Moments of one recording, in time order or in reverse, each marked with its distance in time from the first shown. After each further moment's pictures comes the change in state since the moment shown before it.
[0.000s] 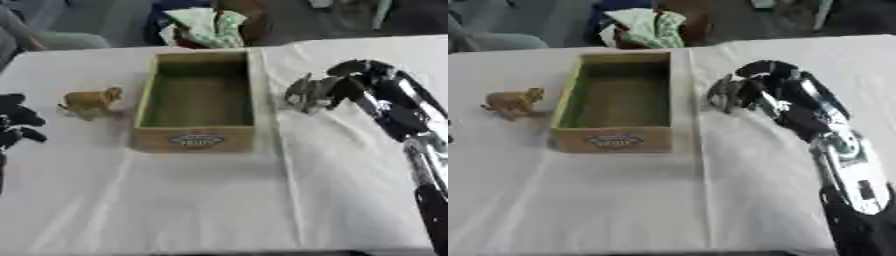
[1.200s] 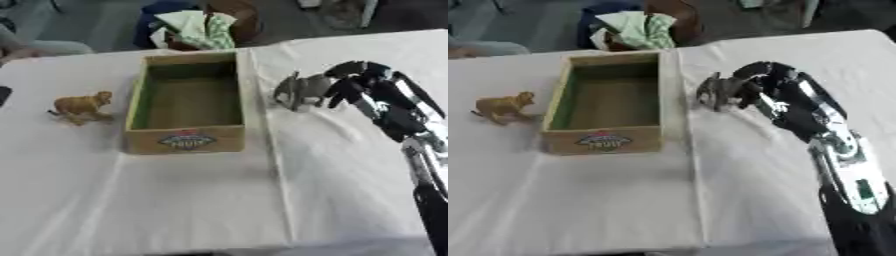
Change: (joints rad) left arm -0.383 0.468 -0.093 0.493 -0.527 -0.182 -0.260; right arm 0.009 0.000 0.014 0.001 0.001 0.001 0.017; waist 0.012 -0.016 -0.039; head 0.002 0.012
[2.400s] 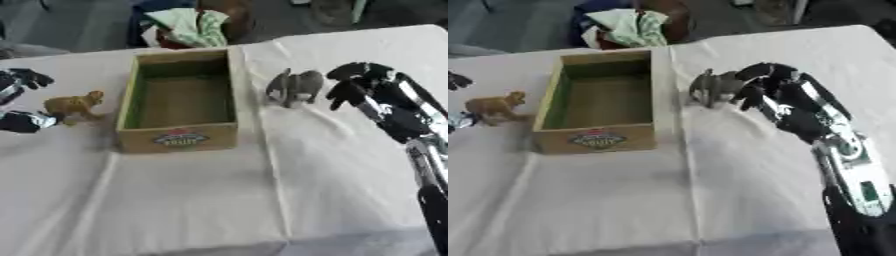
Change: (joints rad) left arm -0.240 -0.237 -0.011 0.537 -0.476 -0.134 0.106; right arm -0.005 -0.001 0.020 0.000 -0.004 -0.010 0.021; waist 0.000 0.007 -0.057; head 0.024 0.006
